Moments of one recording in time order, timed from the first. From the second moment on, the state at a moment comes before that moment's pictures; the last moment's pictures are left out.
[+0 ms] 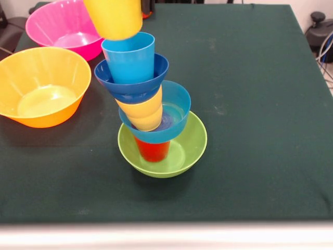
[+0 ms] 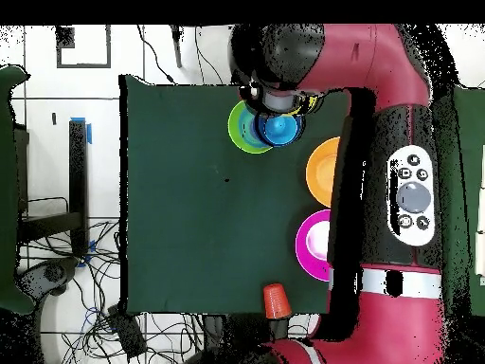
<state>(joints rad) -0.42 -0.61 0.41 0.92 -0.37 1.32 1.79</state>
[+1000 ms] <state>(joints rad) -0.42 -0.64 0.41 0.95 -0.37 1.32 1.79</state>
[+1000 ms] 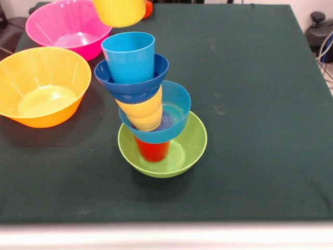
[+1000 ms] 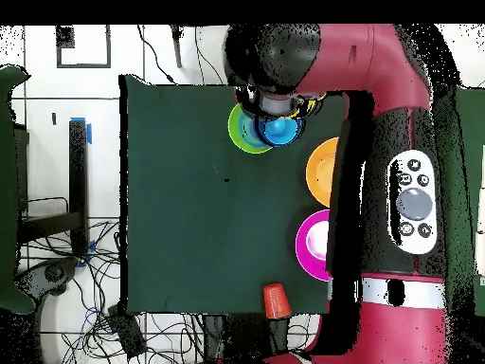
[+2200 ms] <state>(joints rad) -0.42 -0.64 0.41 1.00 -0.37 1.32 1.79</state>
